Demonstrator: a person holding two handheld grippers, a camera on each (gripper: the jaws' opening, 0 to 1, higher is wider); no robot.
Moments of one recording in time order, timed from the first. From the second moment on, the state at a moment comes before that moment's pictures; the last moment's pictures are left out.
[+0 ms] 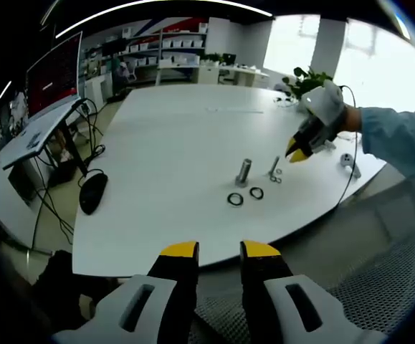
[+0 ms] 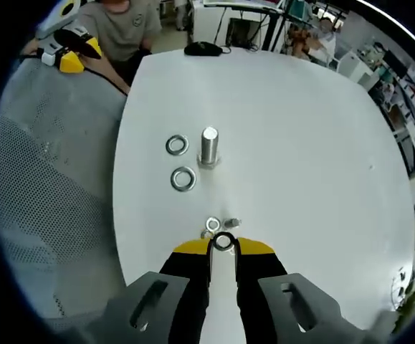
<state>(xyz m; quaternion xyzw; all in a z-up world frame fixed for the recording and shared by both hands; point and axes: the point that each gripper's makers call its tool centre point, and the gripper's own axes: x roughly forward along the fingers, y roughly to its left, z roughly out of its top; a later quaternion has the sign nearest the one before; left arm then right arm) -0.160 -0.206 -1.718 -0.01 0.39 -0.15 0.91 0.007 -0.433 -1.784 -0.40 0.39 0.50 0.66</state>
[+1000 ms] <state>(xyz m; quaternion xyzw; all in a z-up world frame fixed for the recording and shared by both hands) -0.160 -0.206 -1.718 -0.01 0.39 -0.15 0.91 0.018 -0.420 -1.795 -0.43 0.39 0.51 0.64</state>
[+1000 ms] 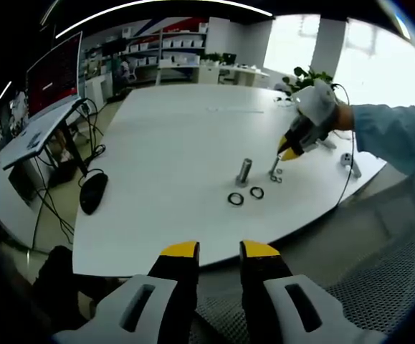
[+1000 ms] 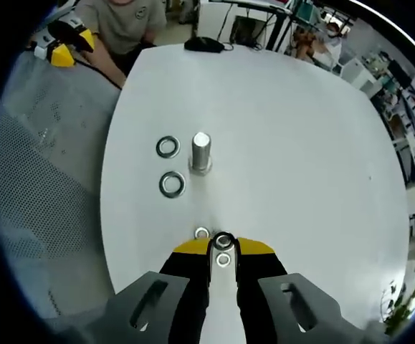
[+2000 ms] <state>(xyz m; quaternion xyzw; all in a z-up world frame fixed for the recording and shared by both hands) -0.160 -0.207 -1.717 -0.01 0.38 -0.15 0.91 0.024 -0.422 -1.836 -0.44 0.42 0.51 0.61</state>
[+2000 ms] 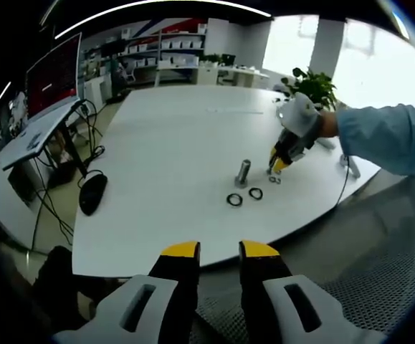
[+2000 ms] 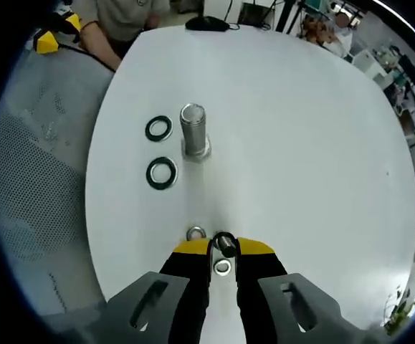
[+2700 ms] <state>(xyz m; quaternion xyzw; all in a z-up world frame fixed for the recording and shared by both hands) -0.159 -0.205 -1.719 0.00 0.39 -0.15 0.91 0.022 -0.428 -1.844 -0.45 0.42 0.53 0.59</state>
